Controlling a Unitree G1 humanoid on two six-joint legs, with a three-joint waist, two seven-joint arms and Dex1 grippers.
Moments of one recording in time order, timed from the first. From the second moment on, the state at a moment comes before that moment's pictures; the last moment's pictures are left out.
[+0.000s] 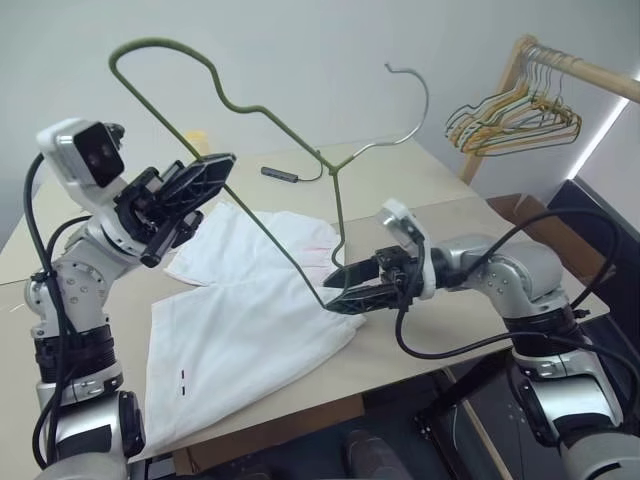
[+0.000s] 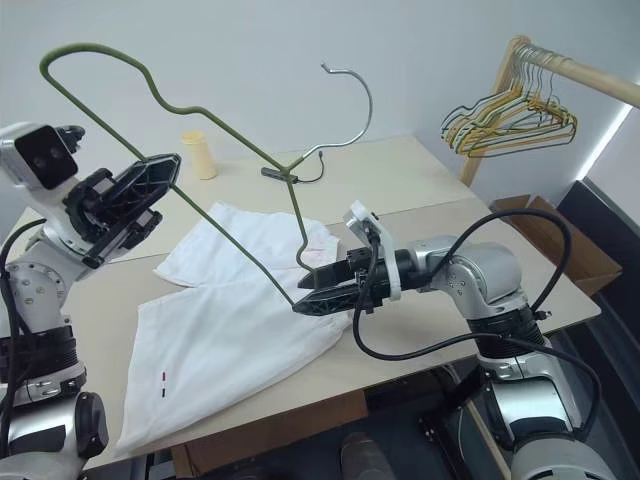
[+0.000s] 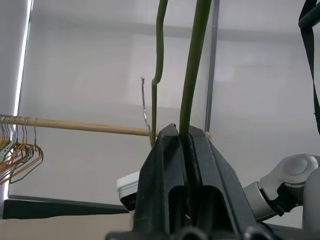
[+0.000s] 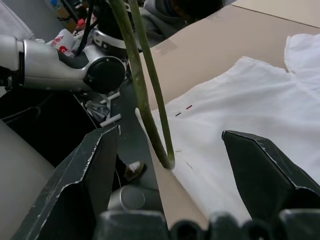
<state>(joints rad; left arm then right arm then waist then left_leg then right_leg) -0.59 0.58 0.37 -0.07 -1.22 0.76 -1.15 -0.73 -0.54 0.18 -0.08 0.75 1.08 1.21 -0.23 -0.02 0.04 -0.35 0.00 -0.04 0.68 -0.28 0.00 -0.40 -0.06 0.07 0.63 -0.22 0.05</state>
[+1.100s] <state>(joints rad) -0.47 0.59 0.26 -0.04 -0.93 0.61 -1.13 -0.71 -0.49 0.09 -0.12 0.82 1.16 0.98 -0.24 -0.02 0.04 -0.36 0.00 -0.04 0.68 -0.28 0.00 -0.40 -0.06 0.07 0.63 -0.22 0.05</state>
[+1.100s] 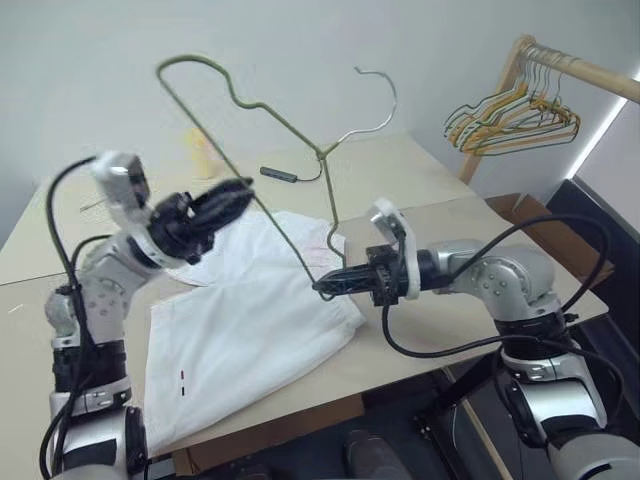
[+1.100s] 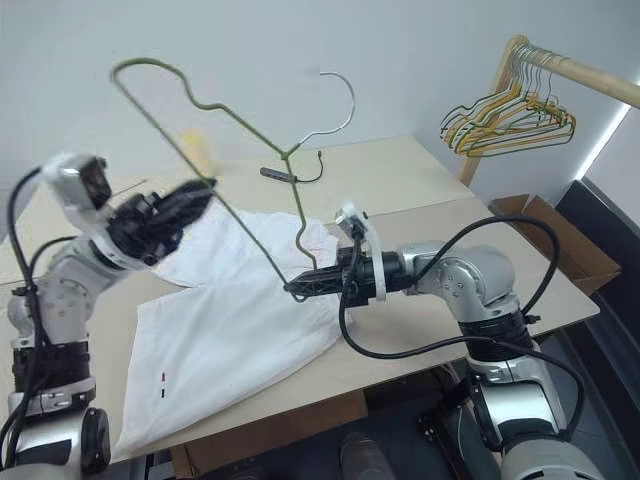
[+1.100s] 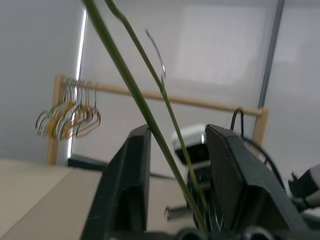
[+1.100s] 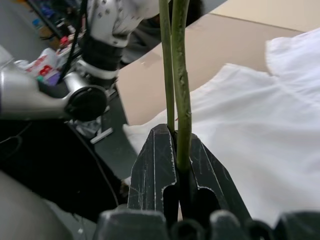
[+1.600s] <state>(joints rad) -0.27 0.84 0.13 -0.08 -0.55 0.49 -1.14 -0.49 -0.72 0.03 0.00 0.75 1.41 0.77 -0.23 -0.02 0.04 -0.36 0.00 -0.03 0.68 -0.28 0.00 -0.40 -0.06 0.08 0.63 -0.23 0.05</state>
